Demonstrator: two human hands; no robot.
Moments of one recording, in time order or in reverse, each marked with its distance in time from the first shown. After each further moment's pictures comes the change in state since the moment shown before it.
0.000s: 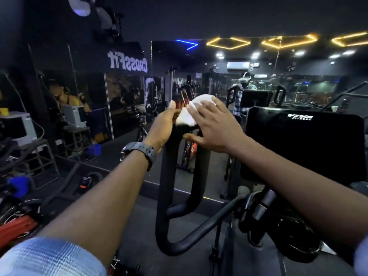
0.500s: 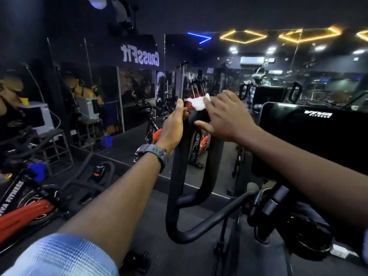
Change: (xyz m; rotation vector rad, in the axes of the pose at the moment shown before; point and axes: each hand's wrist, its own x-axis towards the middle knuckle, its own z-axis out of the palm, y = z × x) left_hand -0.027 -0.015 -0.003 0.011 0.123 -0.014; right_hand 0.013 -0.005 -0.004 -0.091 -0.058 0.013
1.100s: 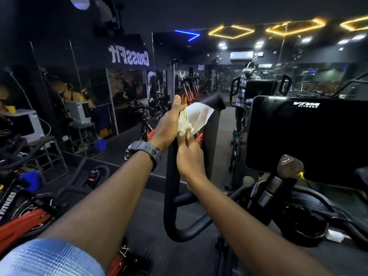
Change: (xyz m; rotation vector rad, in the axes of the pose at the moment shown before) left_hand 0.017 -0.009 0.000 0.099 -0.227 -0.026; right_hand -0.044 -0.137 -0.027 1.654 0.026 0.902
